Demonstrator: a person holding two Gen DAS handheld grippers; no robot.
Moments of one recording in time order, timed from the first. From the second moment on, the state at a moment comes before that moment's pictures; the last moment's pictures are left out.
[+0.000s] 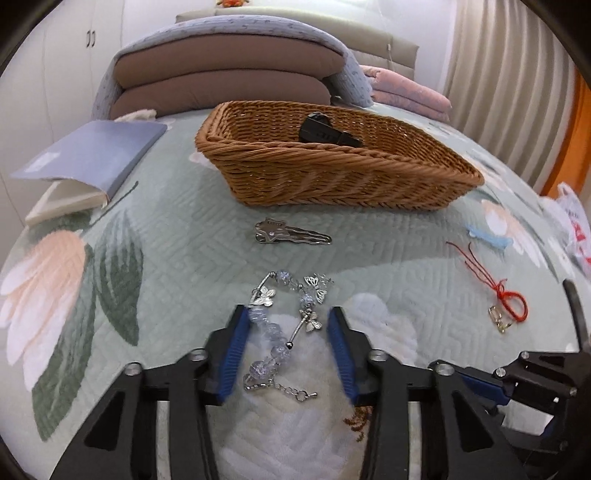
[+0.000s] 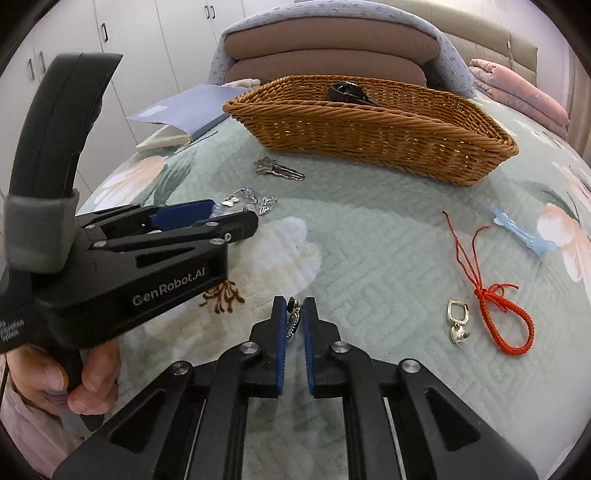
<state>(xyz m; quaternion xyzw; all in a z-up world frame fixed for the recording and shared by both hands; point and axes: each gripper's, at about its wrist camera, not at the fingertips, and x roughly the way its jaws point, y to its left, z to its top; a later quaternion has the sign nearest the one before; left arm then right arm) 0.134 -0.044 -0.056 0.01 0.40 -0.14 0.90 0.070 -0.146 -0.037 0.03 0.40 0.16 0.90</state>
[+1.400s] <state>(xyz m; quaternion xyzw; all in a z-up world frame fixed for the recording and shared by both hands) 0.141 -0.022 0.058 -0.11 0.26 -0.23 0.93 0.133 -0.242 0.073 0.10 0.23 0.15 0.96</state>
